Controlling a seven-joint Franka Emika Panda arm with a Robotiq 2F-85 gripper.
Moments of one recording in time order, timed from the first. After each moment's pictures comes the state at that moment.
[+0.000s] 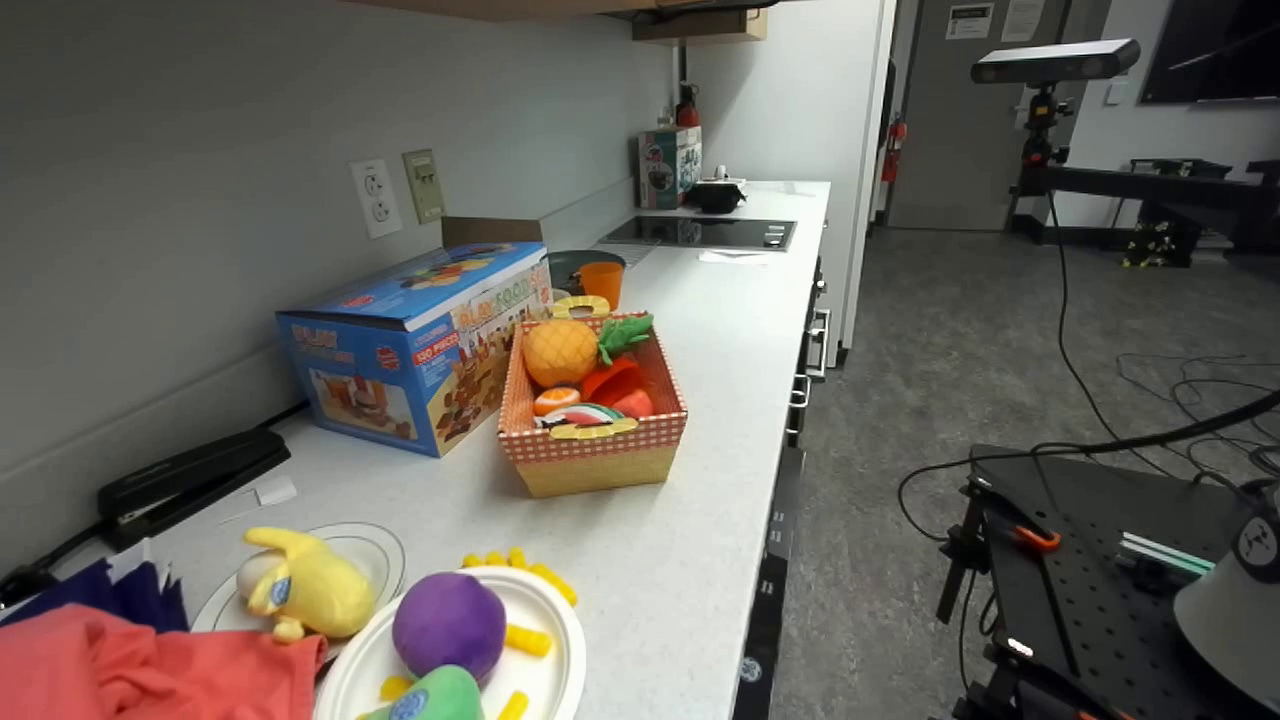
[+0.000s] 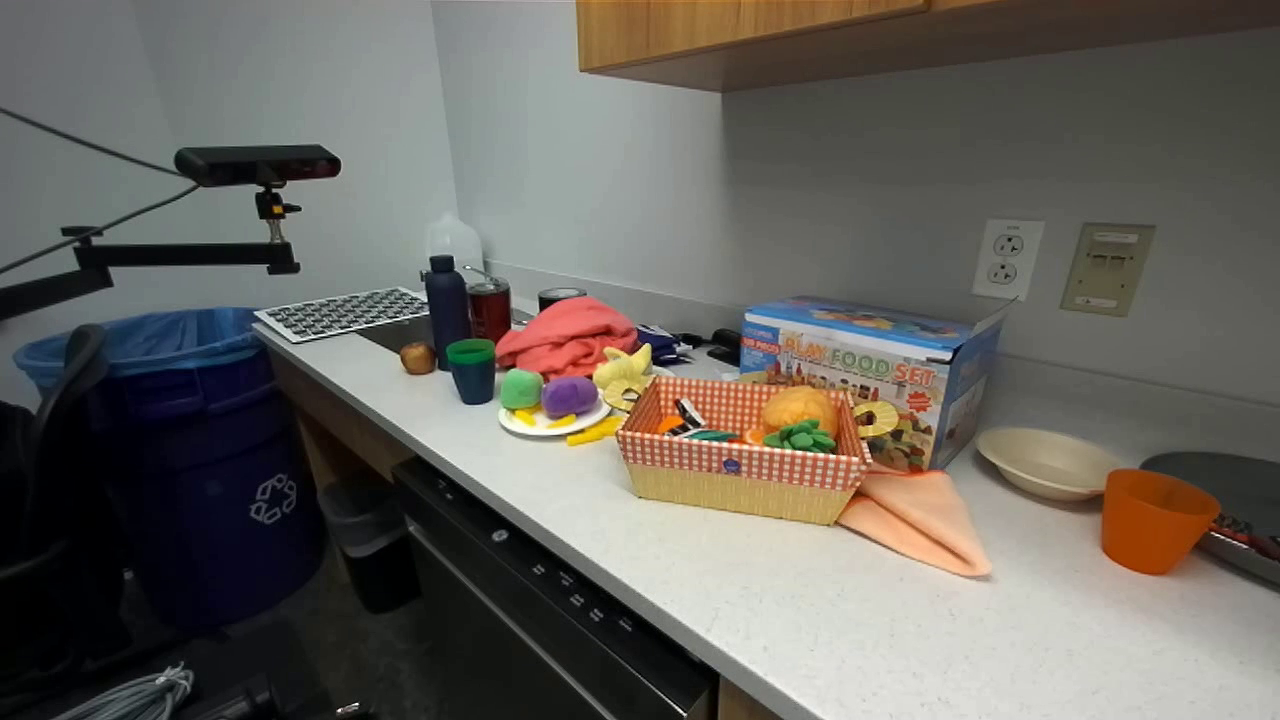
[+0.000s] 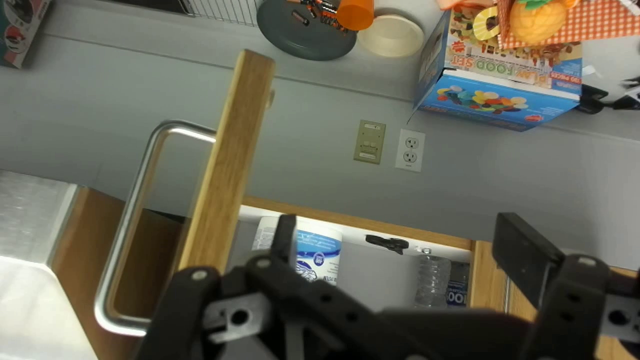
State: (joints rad) arm -0.10 -0.87 -0.62 -2.11 0.12 2.20 -0.96
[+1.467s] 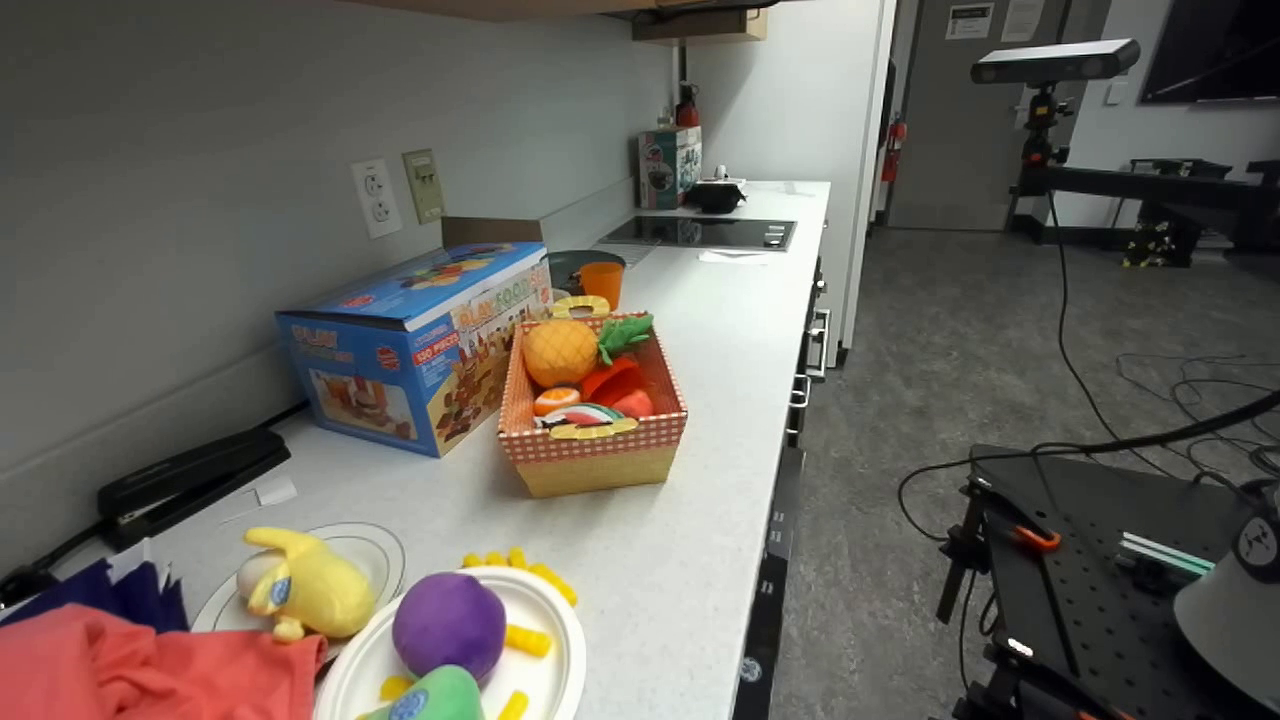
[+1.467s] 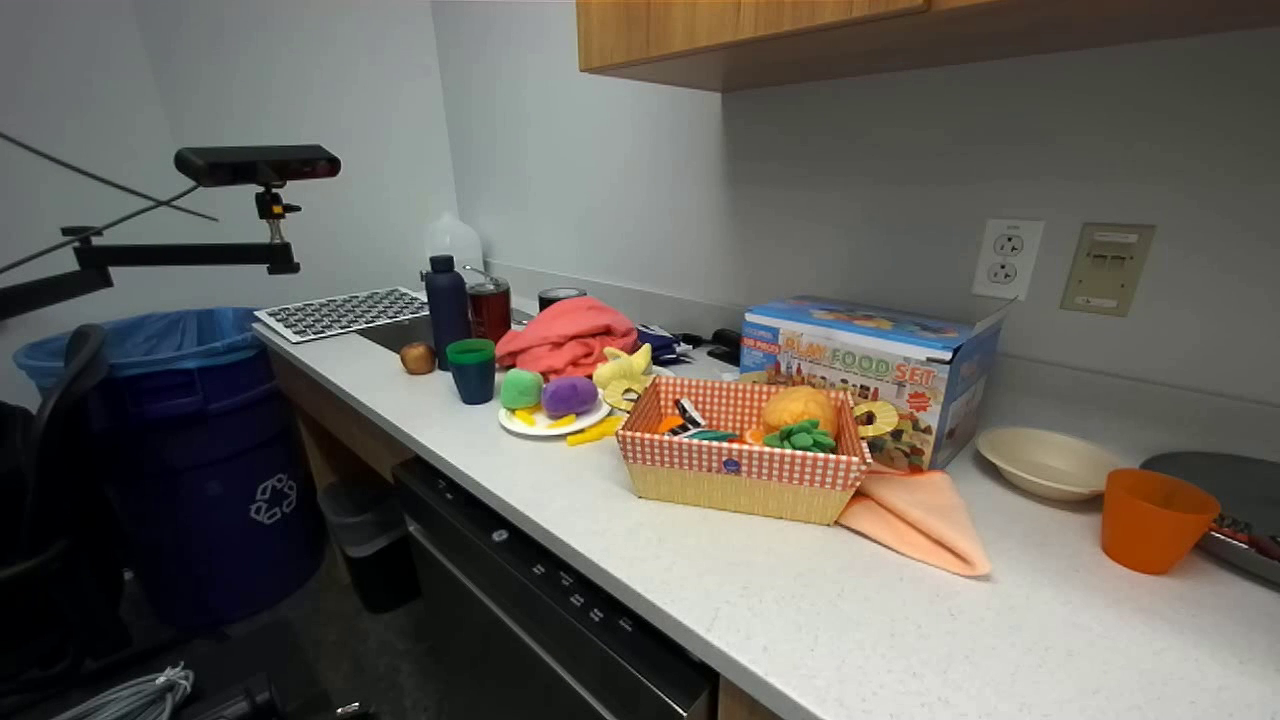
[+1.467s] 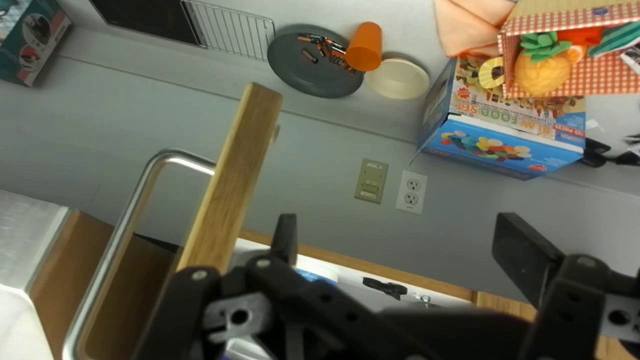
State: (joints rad) arm -0.10 -0.84 -0.61 -2.12 0.03 2.19 -0.96
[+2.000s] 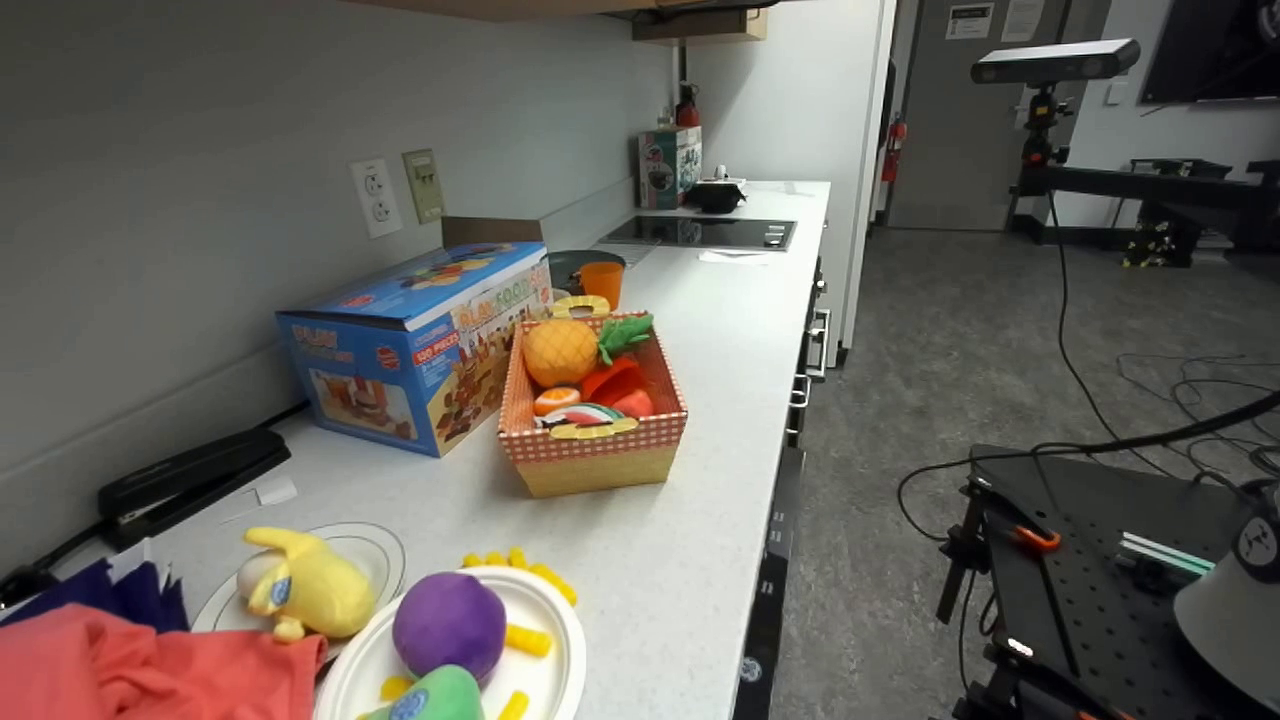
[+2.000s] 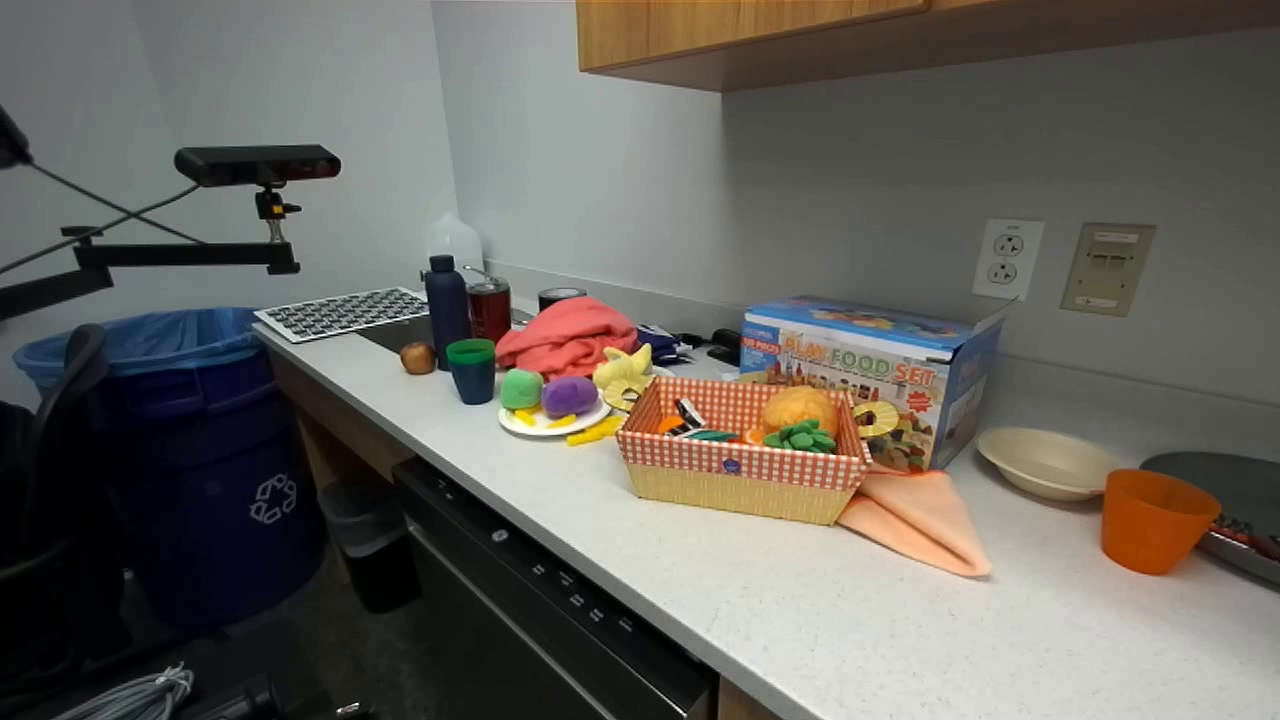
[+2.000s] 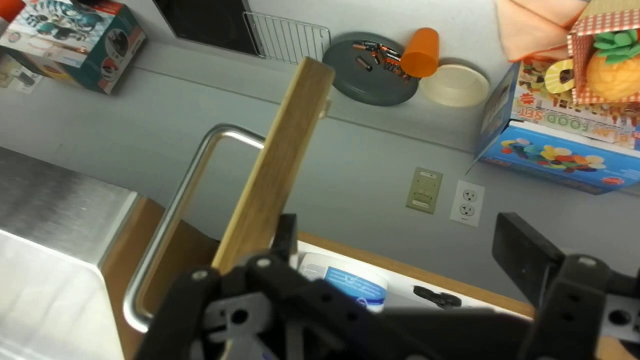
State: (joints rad) arm -0.15 -0.79 -0.56 -2.12 -0.05 2.30 -0.86
